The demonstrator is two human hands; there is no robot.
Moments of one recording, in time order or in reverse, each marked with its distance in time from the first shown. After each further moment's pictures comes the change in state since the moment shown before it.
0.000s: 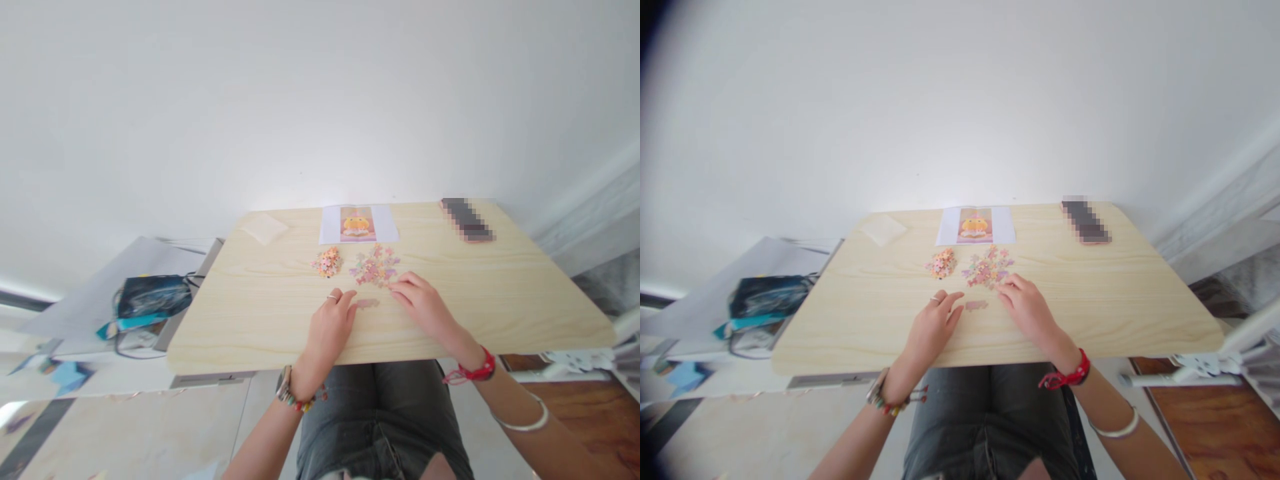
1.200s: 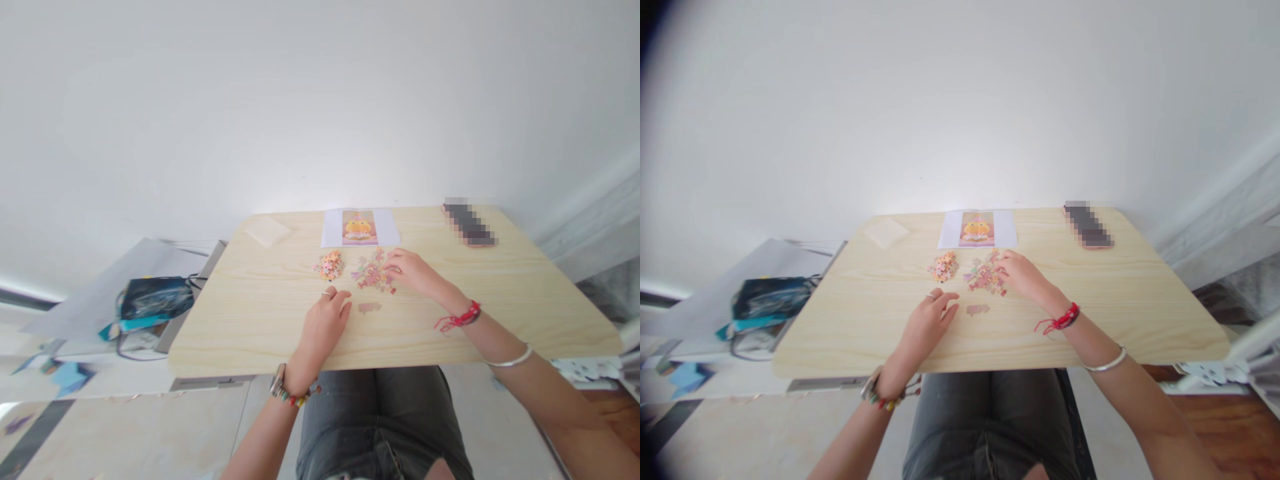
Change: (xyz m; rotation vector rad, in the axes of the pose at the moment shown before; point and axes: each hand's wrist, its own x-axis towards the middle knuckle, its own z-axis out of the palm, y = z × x) left_hand 0.008 -0.011 -0.009 -0.052 -0.002 -0.003; right_hand 0.071 0.036 -0.002 0.027 -0.241 -0.102
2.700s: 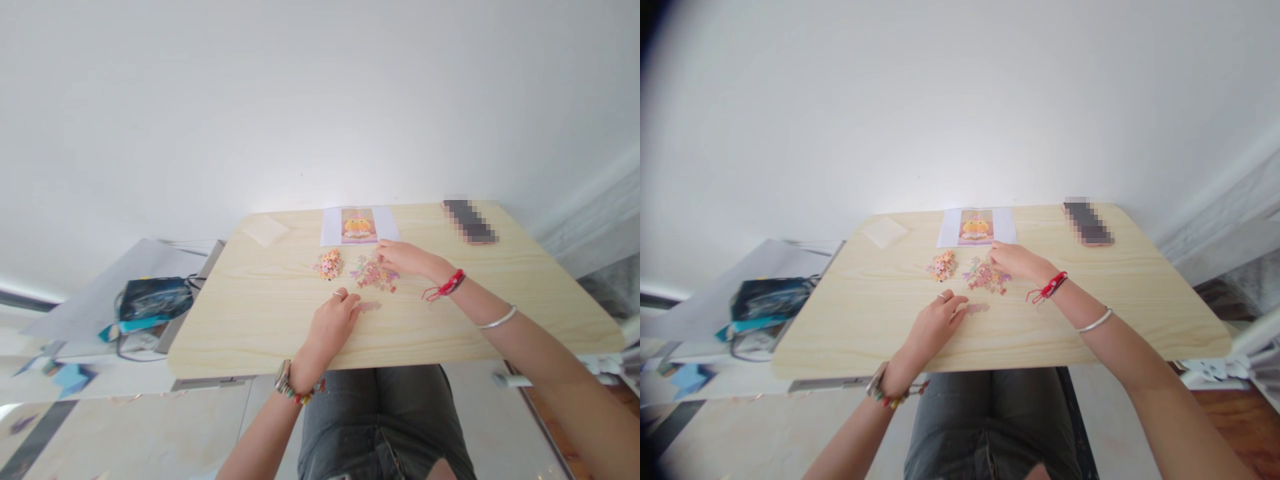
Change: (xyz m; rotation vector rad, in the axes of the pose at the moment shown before) left_hand 0.003 0.007 0.006 0.076 -0.141 0.069; right_hand 0.035 0.008 -0.008 -0.276 -0.338 -0.067
